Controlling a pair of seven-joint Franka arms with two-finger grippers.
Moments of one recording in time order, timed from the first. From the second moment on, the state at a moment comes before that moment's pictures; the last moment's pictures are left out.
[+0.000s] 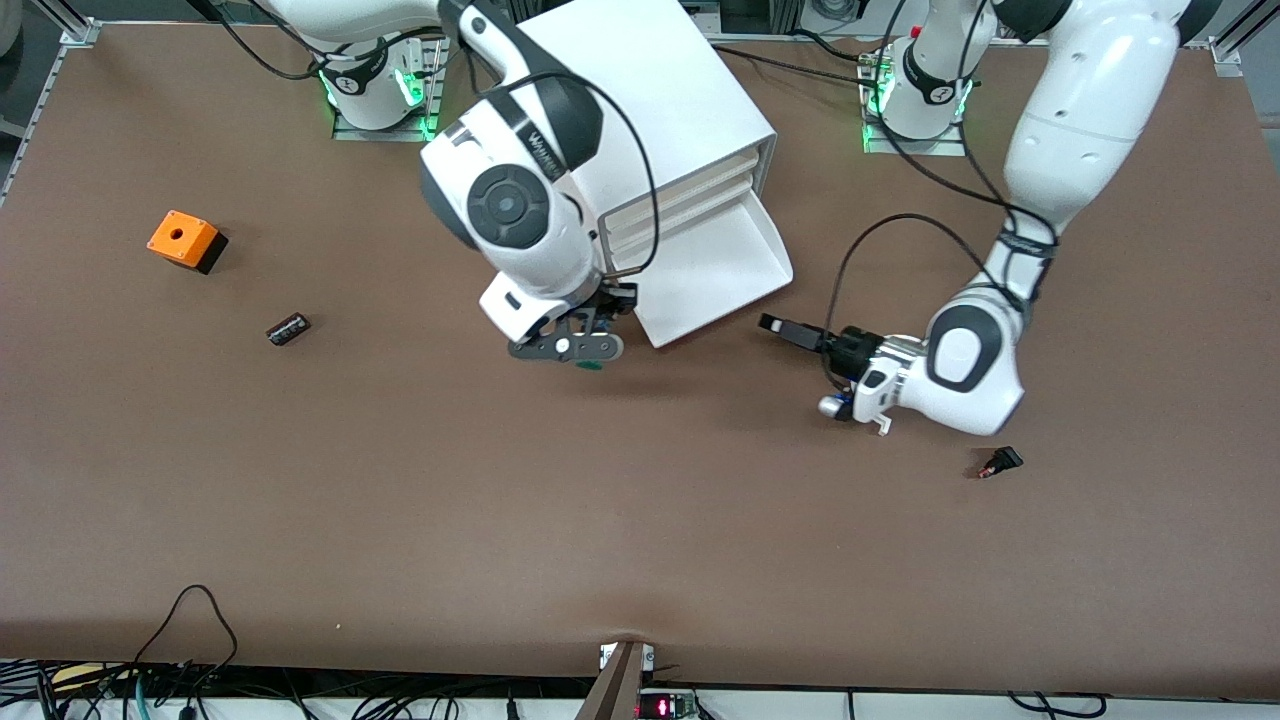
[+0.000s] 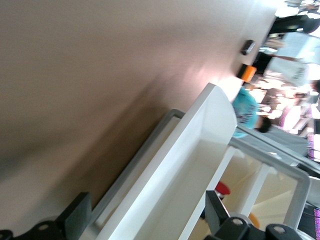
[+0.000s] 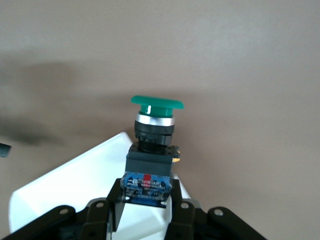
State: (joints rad) left arm -0.02 0.70 -0.13 -1.70 -0.89 1.67 0.39; right arm 0.52 0.62 0.23 -1.26 0.04 1.85 0.77
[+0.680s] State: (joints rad) left arm 0.00 0.52 -0.08 -1.64 -0.31 1.71 0.35; right arm 0.74 0.73 0.23 -1.25 -0.03 2.06 1.22
